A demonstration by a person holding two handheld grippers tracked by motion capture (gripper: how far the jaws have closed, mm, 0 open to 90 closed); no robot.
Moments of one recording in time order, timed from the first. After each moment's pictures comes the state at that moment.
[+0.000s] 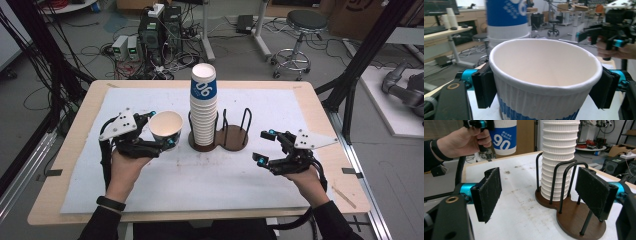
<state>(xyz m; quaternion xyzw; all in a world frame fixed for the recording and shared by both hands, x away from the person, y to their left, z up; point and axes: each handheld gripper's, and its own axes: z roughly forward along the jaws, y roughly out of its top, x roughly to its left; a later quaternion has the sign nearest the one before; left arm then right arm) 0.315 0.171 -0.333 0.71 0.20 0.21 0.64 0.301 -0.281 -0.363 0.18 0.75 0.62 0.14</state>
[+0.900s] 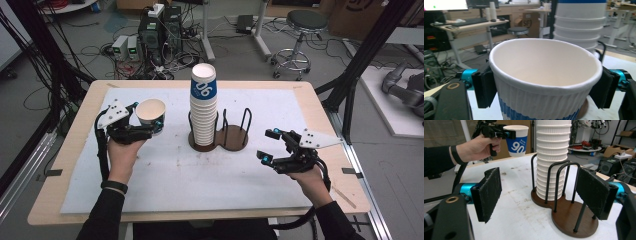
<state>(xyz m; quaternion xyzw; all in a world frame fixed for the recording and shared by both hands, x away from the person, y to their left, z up) 0.361 0.205 -0.362 0.68 0.30 0.28 0.61 0.301 -0.292 -0.361 0.19 0.75 0.62 0.15</state>
